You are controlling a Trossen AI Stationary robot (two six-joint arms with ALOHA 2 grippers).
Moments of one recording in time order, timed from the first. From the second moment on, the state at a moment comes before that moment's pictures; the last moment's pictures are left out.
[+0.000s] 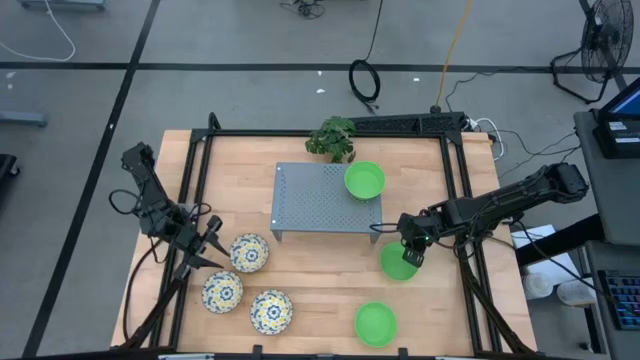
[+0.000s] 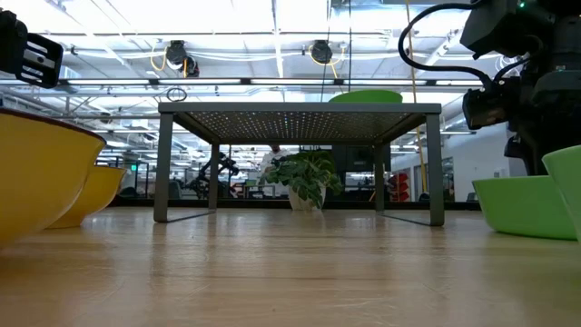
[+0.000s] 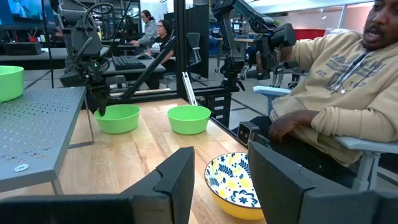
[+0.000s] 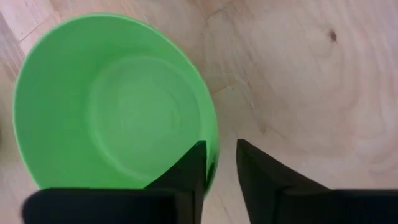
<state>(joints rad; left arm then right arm) -0.97 0.05 0.03 0.03 -0.50 -0.03 0.21 1.12 0.53 -0.67 -0.08 0.74</state>
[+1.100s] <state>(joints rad) -0.97 0.05 0.03 0.03 -0.50 -0.03 0.21 1.12 0.54 -0.66 -0.13 0.69</state>
